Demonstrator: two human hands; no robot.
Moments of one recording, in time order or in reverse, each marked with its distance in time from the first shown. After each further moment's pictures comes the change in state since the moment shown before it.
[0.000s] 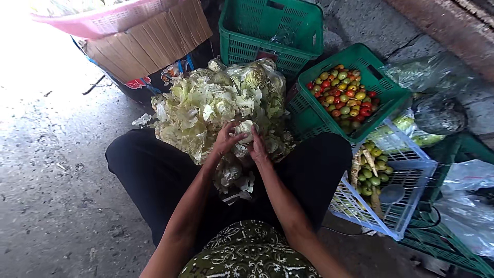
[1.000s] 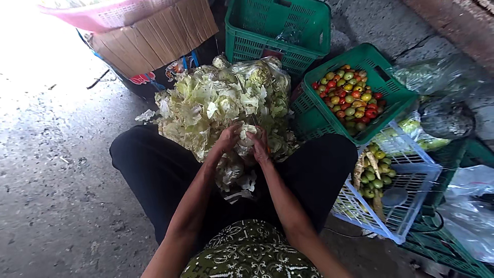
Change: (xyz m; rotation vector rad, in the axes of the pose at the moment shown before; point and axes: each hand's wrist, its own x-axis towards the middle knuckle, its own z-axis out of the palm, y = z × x) left_hand -0.003 -0.007 -0.008 0.200 -0.123 -0.033; right_hand 0.006 0.017 -0.020 -0.346 -0.059 -0.187
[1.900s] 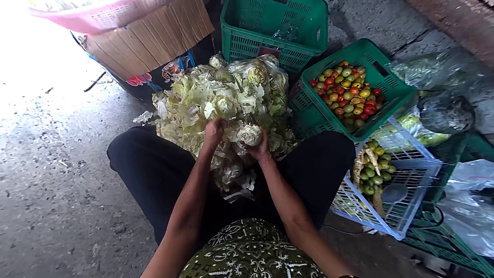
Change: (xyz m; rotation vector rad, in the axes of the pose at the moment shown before) left_hand 0.020 0.001 -0.022 0.203 0.339 -0.050; right_hand 0.007 -0.014 -0.008 0.608 -0.096 0.444
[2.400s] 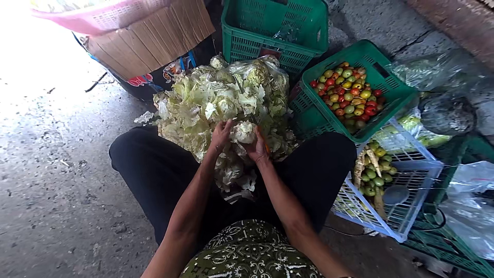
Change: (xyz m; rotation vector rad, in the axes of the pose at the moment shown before) left_hand -0.020 0.015 0.013 -0.602 -0.120 -0.324; right_hand -0.008 0.011 0.015 -0.004 -0.079 -0.124
